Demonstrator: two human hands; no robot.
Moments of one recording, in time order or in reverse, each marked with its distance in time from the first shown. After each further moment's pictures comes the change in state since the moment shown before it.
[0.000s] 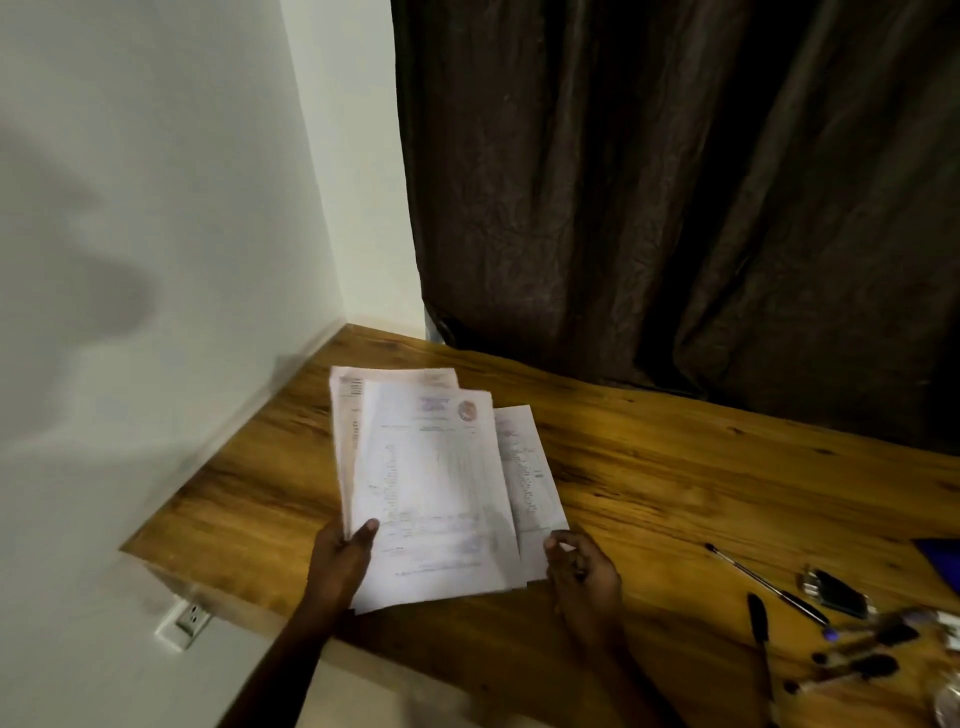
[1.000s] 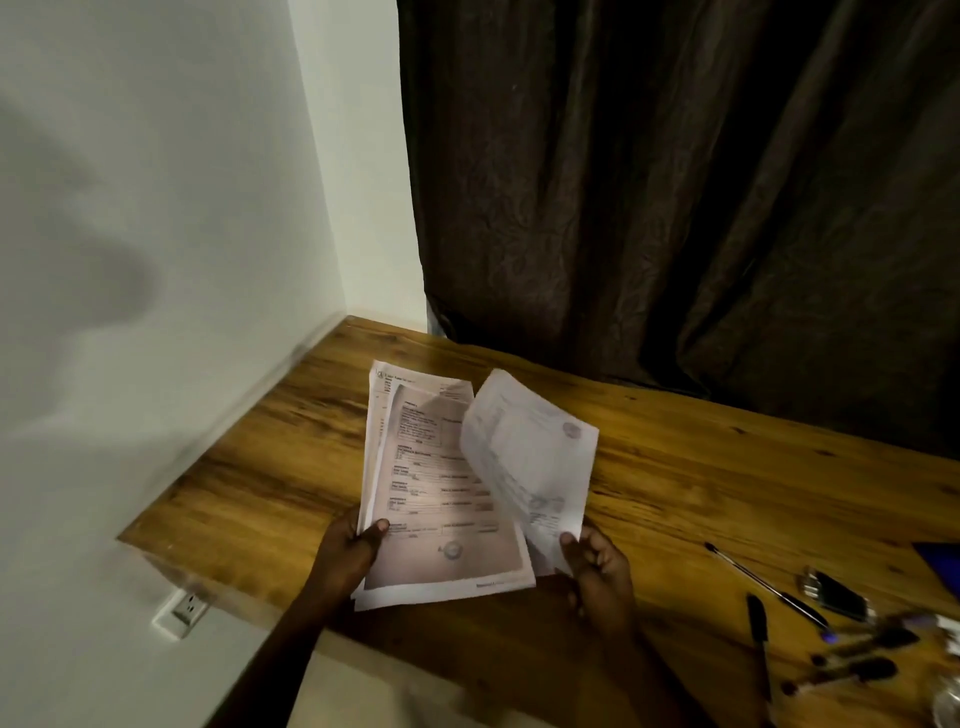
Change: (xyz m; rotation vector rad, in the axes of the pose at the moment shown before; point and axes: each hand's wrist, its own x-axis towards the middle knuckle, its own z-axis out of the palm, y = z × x) left_hand 0.003 0.002 0.003 0.113 -0.138 -0.016; right_hand 0.008 -0.009 -0.020 0.171 -0.134 0.112
